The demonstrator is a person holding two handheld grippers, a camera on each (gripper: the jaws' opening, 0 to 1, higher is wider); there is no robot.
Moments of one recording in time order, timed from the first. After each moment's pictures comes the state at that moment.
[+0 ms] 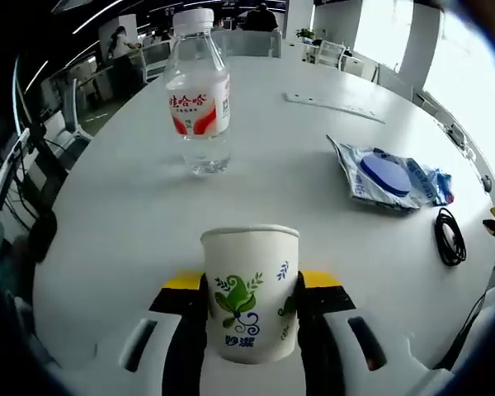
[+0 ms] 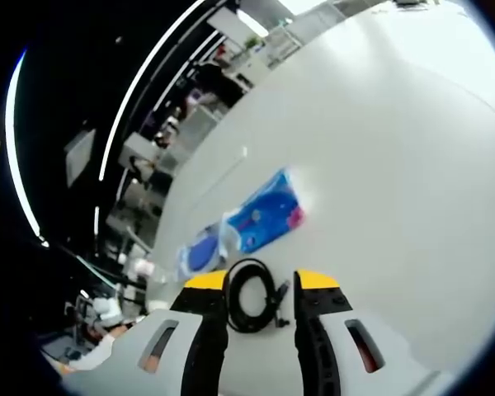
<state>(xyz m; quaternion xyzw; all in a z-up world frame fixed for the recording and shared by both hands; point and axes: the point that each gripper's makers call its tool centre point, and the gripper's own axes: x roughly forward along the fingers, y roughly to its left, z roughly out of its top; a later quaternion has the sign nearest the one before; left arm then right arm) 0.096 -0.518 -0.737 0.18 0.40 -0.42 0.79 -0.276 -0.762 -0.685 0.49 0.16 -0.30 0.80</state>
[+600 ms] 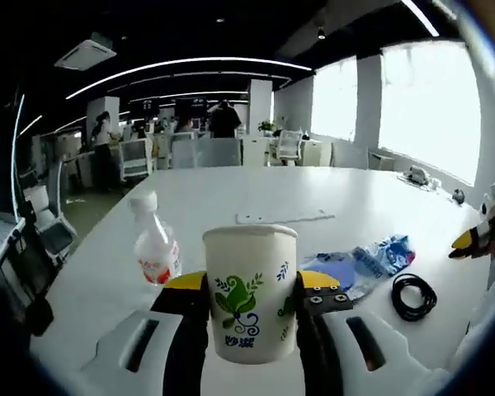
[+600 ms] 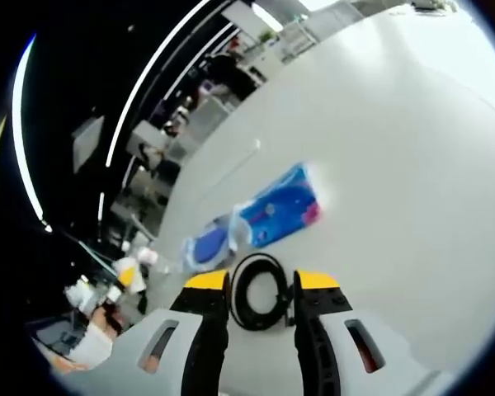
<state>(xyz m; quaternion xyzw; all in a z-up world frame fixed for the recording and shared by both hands) 0.074 -0.595 -0.604 0.08 0.11 -0.55 0.83 -0.265 -0.754 -0.684 0.48 0.17 -0.28 0.81</state>
